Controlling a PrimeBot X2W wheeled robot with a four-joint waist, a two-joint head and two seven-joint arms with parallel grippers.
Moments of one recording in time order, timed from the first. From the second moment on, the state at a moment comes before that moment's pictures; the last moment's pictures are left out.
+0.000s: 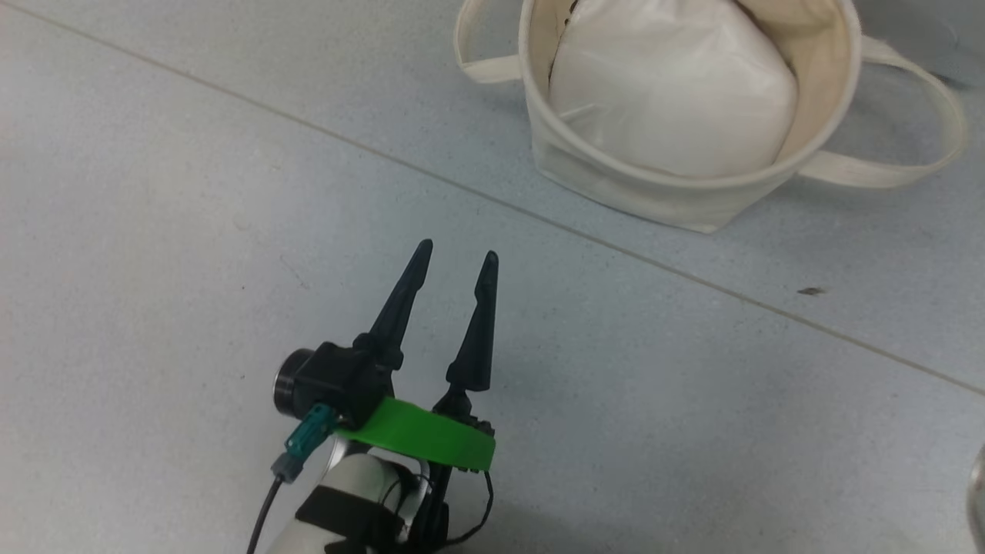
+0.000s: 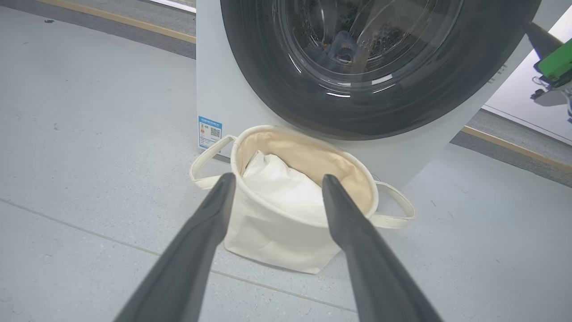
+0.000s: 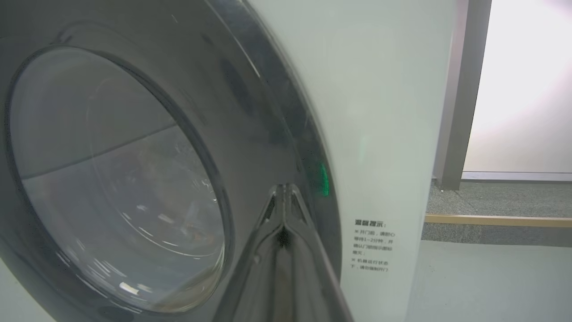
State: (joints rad) left arm -0.38 0.04 -0.50 0.14 -0.39 0.23 -0.26; right arm -1.05 -0.27 -0.35 0.53 -0.06 0.13 -0.26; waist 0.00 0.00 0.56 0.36
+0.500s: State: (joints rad) left arm -0.24 0.04 -0.35 0.24 -0.32 0.13 -0.26; right arm -0.48 -0.10 -0.03 0.36 0.20 0.13 -0.26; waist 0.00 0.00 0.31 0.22
